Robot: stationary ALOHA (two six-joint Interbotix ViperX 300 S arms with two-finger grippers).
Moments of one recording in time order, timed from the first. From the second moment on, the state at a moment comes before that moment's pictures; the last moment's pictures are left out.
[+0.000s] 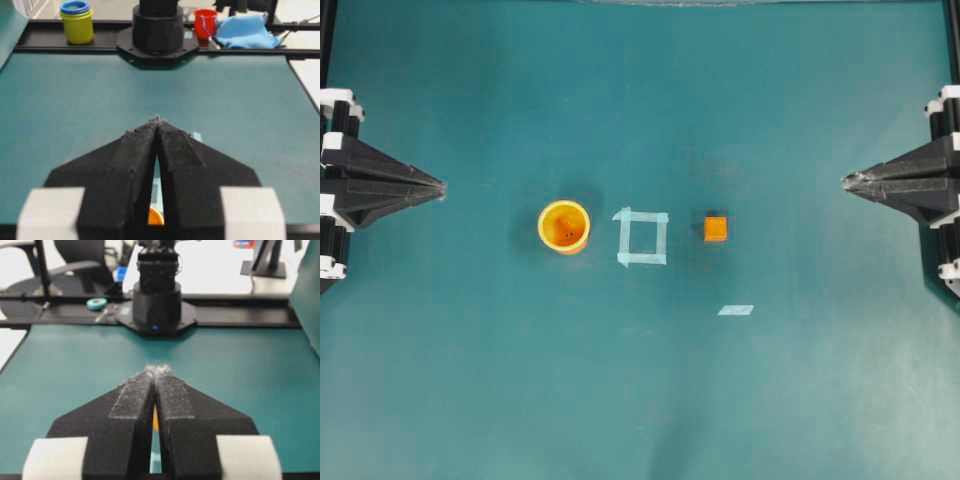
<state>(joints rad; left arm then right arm) 0.00 -0.97 1.19 0.00 -0.29 0.00 0.00 -0.97 1.17 0.00 -0.29 0.00</state>
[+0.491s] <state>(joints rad) 0.00 -0.97 1.15 0.01 -0.17 -0.01 -0.06 -0.75 1.05 0.01 -0.21 0.00</state>
